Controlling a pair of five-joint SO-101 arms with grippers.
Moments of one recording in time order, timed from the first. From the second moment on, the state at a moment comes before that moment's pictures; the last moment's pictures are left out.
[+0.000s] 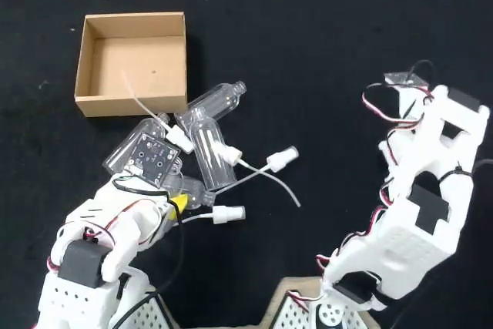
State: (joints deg) left arm 9.8 -88.7 69.5 72.8 -15.6; right arm 32.9 18.1 5.1 80.9 44.0
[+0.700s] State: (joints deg) left arm 9.8 -88.7 69.5 72.8 -15.6; right arm 33.5 20.0 13.5 71.3 46.2
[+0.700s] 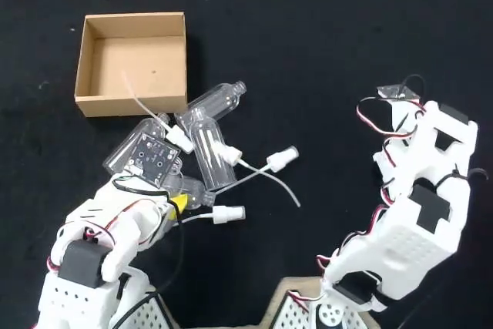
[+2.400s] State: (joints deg) left arm 9.9 -104.2 73.5 61.3 -7.6; right arm -19.0 -25.6 -16.9 85.4 -13.3
